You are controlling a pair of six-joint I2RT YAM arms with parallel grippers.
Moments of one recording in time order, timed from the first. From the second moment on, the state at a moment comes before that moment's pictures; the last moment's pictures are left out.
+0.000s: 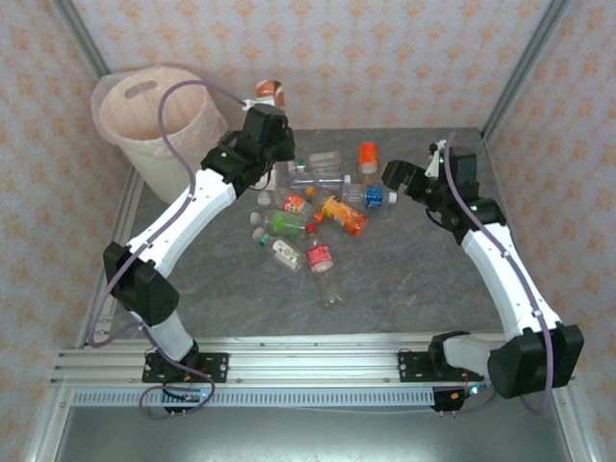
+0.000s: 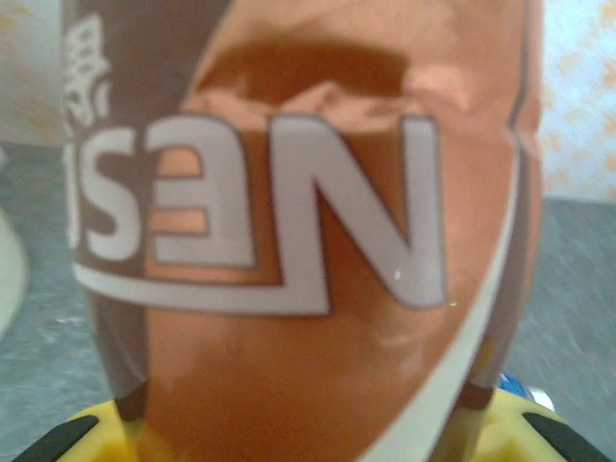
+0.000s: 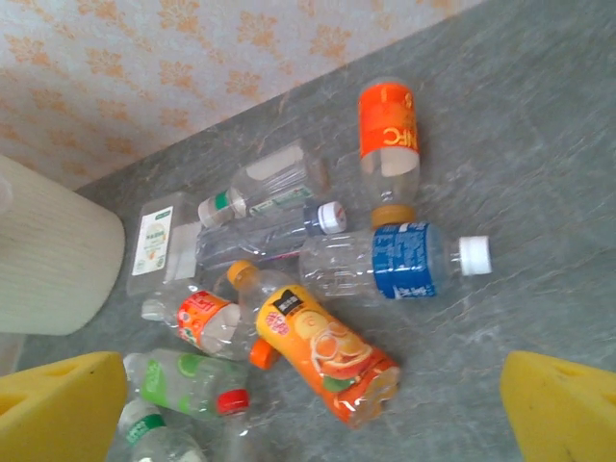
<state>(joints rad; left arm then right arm) -0.49 1.70 1.76 -0.62 -0.37 -0.49 0.16 1.18 1.15 -0.53 -0.17 0.47</state>
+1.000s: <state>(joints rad) 0.04 1.90 2.17 -0.68 -0.56 -0.34 0.16 1.06 1.07 -0.50 -0.11 0.29</state>
